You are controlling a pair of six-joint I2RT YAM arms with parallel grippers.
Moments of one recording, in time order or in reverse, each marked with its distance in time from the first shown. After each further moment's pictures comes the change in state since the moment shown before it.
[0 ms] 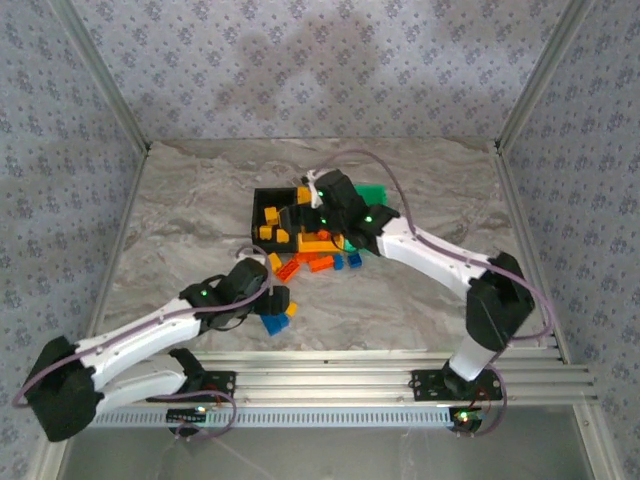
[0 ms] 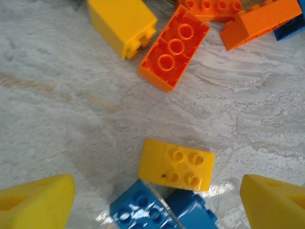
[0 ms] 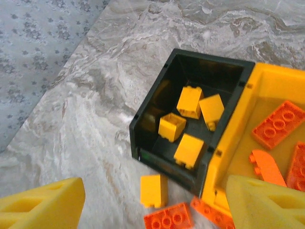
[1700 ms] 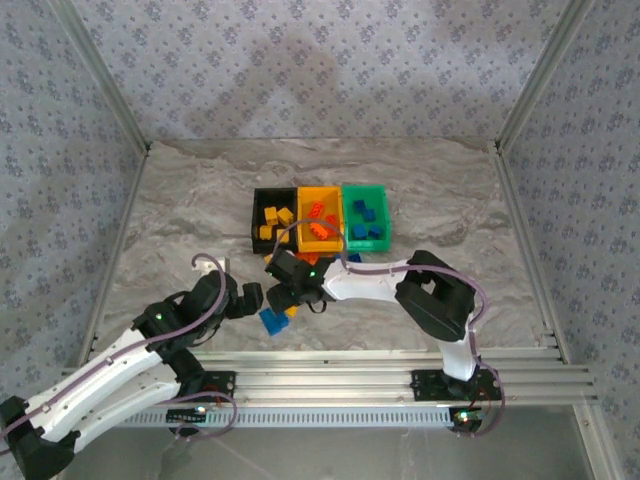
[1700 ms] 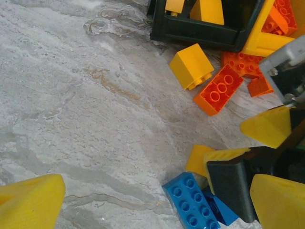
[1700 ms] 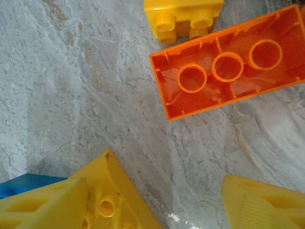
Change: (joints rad) left arm 0.011 -0.404 -0.016 -0.299 -0.204 -0.145; right arm 0.299 0.307 -0.062 -0.130 0.164 0.088
